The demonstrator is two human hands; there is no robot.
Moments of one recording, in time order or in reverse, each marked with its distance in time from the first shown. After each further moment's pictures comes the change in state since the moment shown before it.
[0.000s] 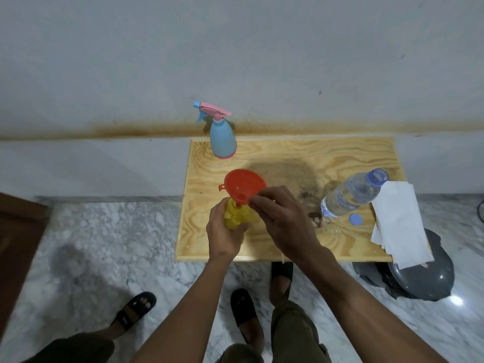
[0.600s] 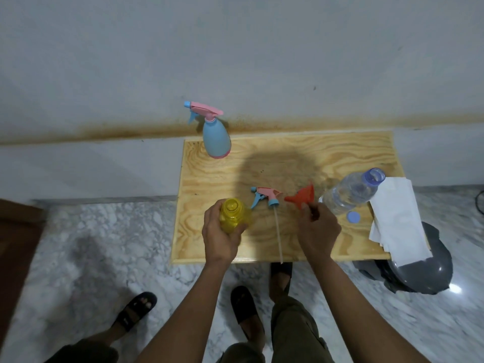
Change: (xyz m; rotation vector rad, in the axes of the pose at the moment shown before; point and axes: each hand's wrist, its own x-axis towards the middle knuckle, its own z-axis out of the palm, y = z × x) left_hand 0.000 -0.004 0.003 -0.040 -0.002 0.042; right_hand -0.048 0.058 0.012 0.004 0.278 1.088
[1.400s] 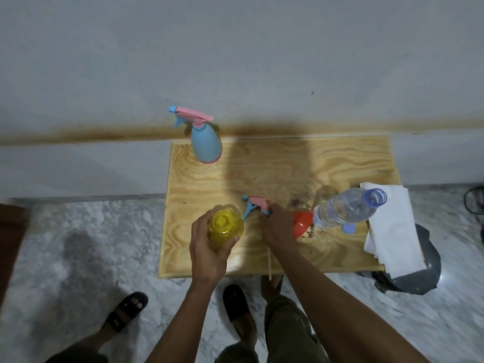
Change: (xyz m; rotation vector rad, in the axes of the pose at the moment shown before) left_hand 0.007 -0.003 -0.006 0.033 -0.018 0.088; right_hand 0.025 -0.006 0.080 -0.222 -0.495 0.011
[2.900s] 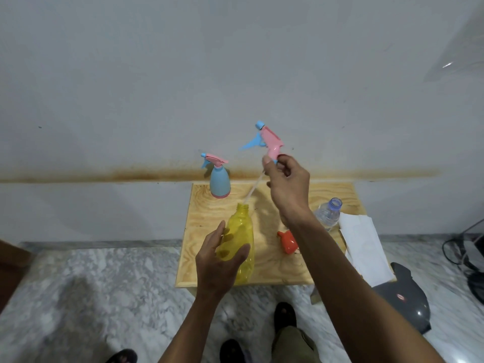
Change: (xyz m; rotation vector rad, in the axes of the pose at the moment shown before) left_hand -0.078 0.078 -0.067 -0.139 0.056 0.176; right_hand -0.137 -0.162 -0.154 0.846 0.217 -0.391
